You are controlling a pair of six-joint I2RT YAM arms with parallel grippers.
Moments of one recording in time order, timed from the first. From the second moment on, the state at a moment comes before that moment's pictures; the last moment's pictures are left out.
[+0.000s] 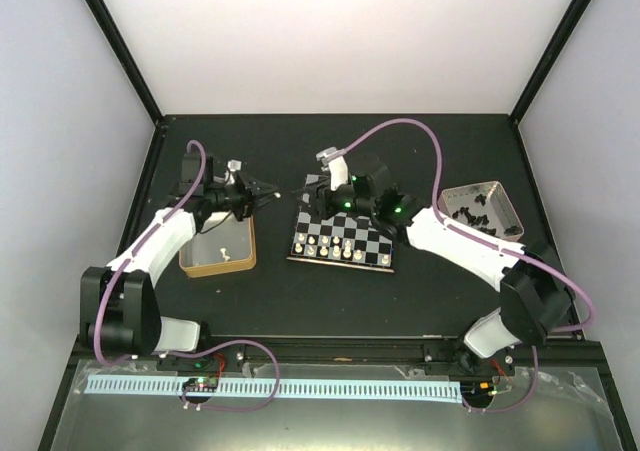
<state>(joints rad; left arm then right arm) -0.07 1.35 0.88 -0.27 0.83 -1.11 0.76 1.51 1.11 0.00 -0.32 0.41</state>
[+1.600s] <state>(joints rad) -0.19 1.35 0.78 0.13 0.92 -1.60 0.83 1.63 1.17 0.06 -0.18 0.37</state>
